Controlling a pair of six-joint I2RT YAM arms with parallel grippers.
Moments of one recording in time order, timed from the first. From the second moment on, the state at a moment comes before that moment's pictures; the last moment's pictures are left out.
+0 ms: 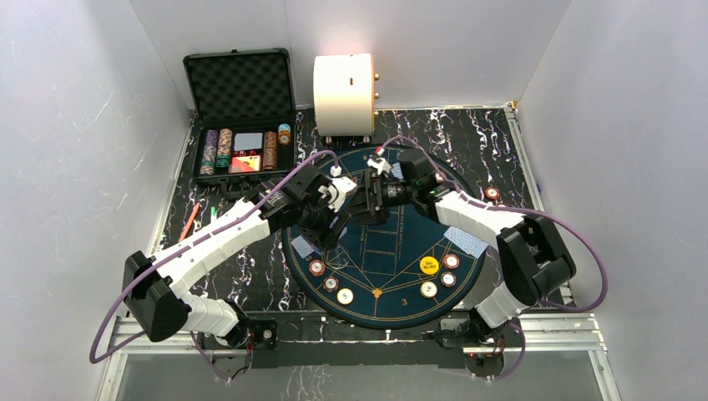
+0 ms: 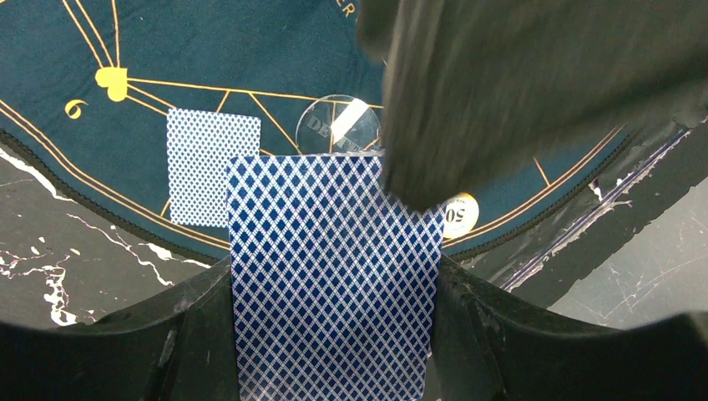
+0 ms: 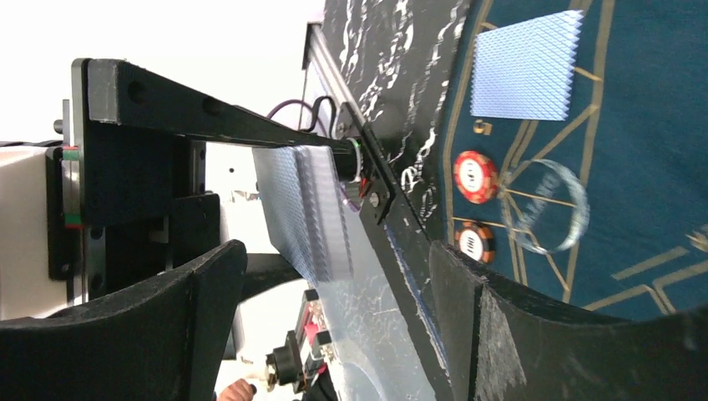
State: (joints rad) left arm -0.80 1.34 1.20 -0.91 0.11 -0.05; right arm 0.56 1.54 0.94 0.05 -0.93 0.86
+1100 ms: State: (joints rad) left arm -0.81 1.31 1.20 -0.90 0.11 -0.05; right arm 0.69 1.62 1.04 0.04 -0.87 0.87
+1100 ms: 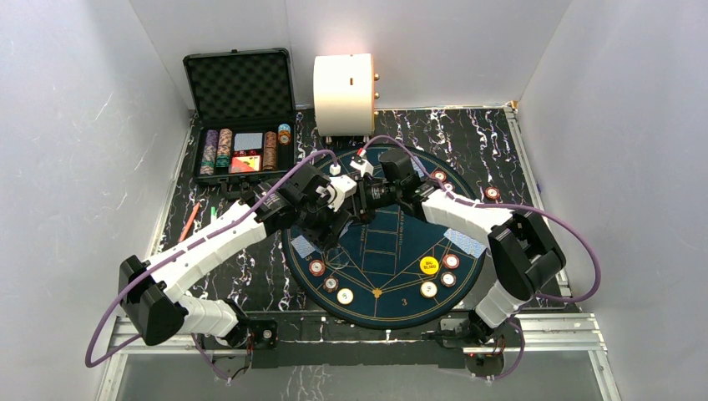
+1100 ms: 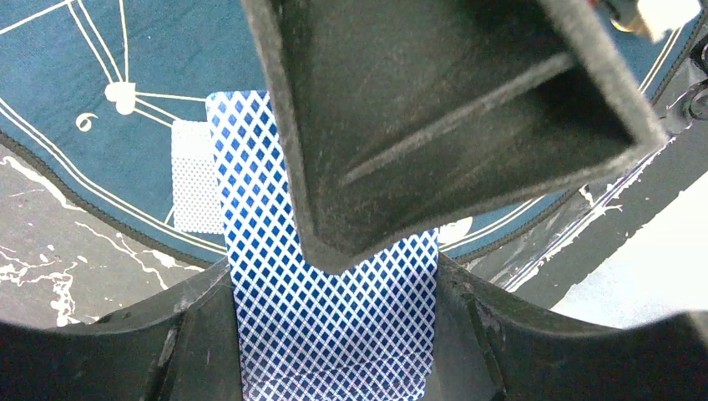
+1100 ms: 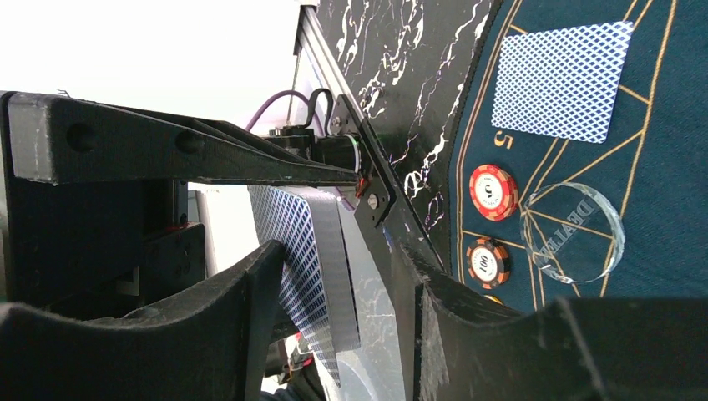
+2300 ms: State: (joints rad) left arm -0.81 1.31 1.20 -0.89 0.11 -0.05; right arm 0.65 1.54 1.12 -0.26 -0.77 0.69
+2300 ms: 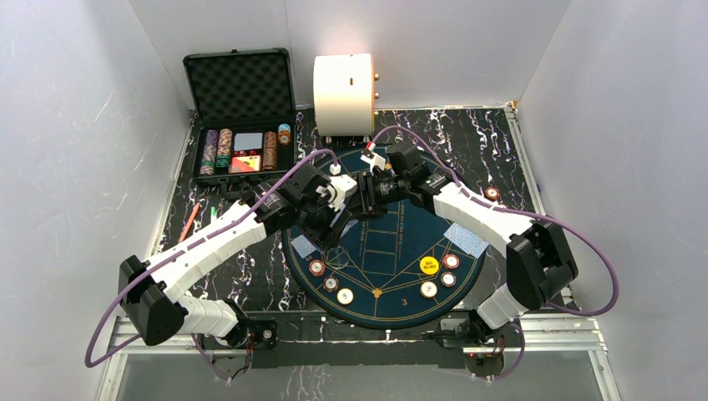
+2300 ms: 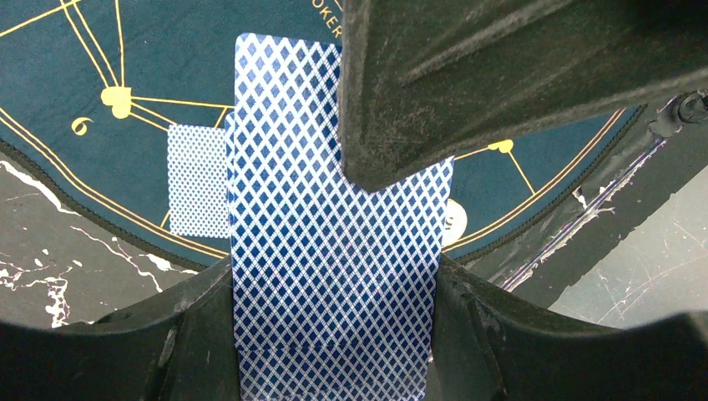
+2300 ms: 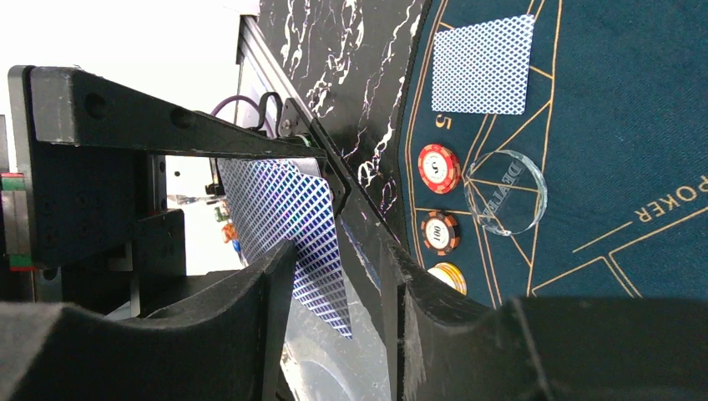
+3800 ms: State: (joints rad) left arm -0.81 1.30 1.20 -0.89 0.11 -0.07; right arm 0.65 1.48 1.26 -0.54 -0.66 0.57
